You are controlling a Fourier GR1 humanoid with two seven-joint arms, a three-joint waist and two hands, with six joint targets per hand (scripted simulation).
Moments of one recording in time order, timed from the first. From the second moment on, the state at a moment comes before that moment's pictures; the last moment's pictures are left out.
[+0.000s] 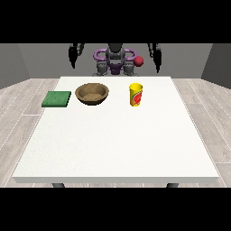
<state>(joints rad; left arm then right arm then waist) 0.03 0.13 -0.01 -1.56 -0.05 0.02 0.01 0.00 -0.09 0.00 -1.57 -0.04 0.05 -0.01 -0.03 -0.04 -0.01</state>
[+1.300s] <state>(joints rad) -0.21 0.02 -0.03 -1.38 0.02 0.20 -0.37 -0.11 -0.18 -0.21 -1.25 -0.17 0.26 -0.47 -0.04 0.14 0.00</state>
